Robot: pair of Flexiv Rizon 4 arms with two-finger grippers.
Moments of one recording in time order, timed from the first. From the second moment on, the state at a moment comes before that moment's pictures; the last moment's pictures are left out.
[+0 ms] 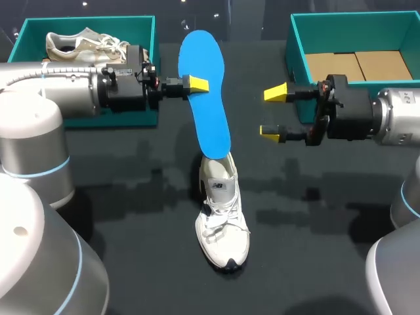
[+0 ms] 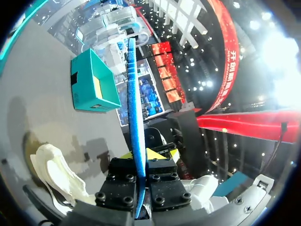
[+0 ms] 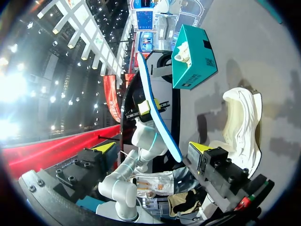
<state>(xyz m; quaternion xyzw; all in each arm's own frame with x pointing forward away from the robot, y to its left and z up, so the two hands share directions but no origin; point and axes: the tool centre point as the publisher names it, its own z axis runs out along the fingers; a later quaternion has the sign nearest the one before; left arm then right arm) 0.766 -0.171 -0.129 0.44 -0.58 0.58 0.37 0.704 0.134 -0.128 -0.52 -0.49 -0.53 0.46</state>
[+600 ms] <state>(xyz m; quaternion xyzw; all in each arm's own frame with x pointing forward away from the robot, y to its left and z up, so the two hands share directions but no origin) 0.752 -0.150 -0.110 0.26 -0.68 0.66 0.18 0.704 0.135 -0.129 -0.52 -0.48 -0.53 0.47</state>
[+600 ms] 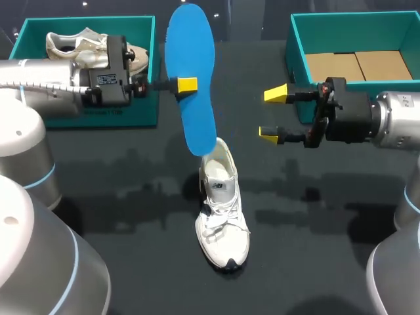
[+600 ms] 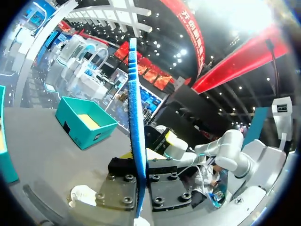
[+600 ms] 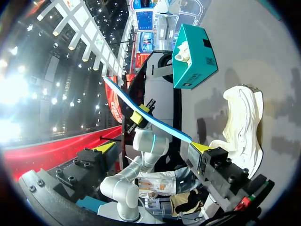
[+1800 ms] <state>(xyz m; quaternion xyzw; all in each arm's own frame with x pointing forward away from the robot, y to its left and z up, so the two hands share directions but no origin) 0.749 -0.141 -0.111 -0.04 -0.71 0.70 -0.05 0.704 0.137 -0.130 -0.52 -0.47 -0.54 0.47</state>
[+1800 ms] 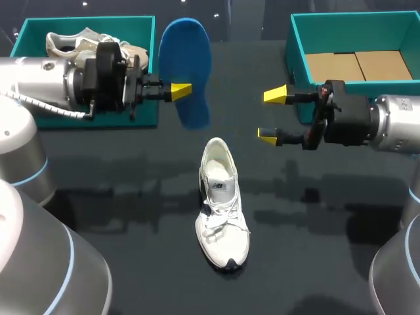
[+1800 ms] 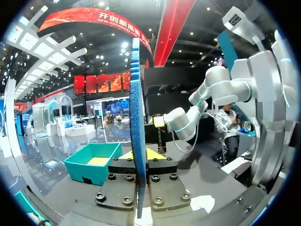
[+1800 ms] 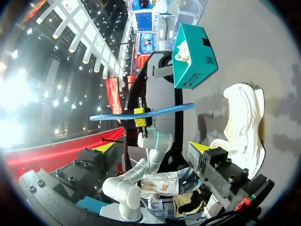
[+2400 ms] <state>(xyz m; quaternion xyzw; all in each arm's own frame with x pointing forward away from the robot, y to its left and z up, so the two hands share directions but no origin) 0.743 -0.138 -0.111 -0.25 -0.69 0.63 -0.24 0.704 0.137 -0.131 -0.52 -0.47 -0.54 0.47</state>
